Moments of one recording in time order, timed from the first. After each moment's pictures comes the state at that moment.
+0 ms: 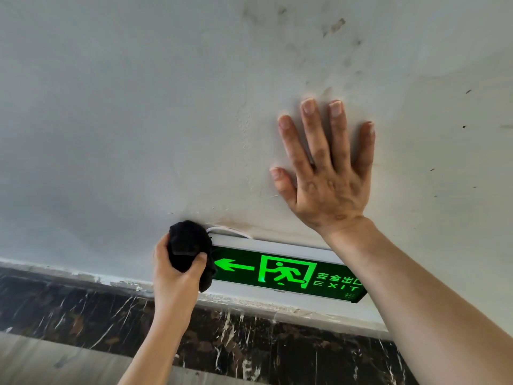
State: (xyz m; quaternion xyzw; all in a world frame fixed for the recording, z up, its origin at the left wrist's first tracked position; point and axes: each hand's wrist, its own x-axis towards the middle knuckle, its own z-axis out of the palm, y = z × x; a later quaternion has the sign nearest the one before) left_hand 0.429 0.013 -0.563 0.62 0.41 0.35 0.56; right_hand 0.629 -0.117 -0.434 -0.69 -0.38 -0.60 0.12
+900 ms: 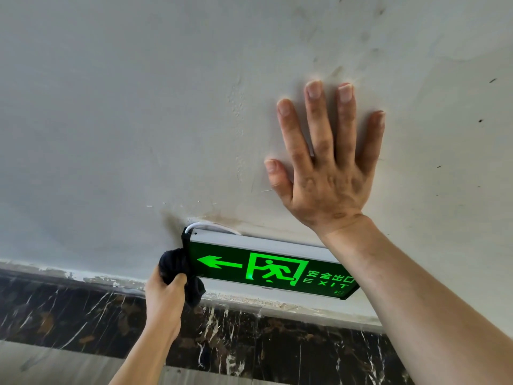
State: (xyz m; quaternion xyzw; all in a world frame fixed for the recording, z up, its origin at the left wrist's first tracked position) left_hand 0.439 0.021 -0.632 0.54 0.51 0.25 0.62; right_hand 0.635 -0.111 -0.435 -0.68 -0.37 -0.62 0.12
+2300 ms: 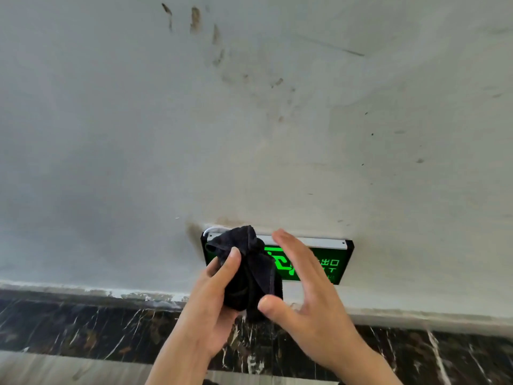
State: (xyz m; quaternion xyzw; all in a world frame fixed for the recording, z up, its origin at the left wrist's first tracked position) left_hand 0.390 -0.082 -0.460 0.42 0.24 0.12 0.87; right_hand 0.462 -0.235 -0.444 -0.76 -0.44 0.05 0.48
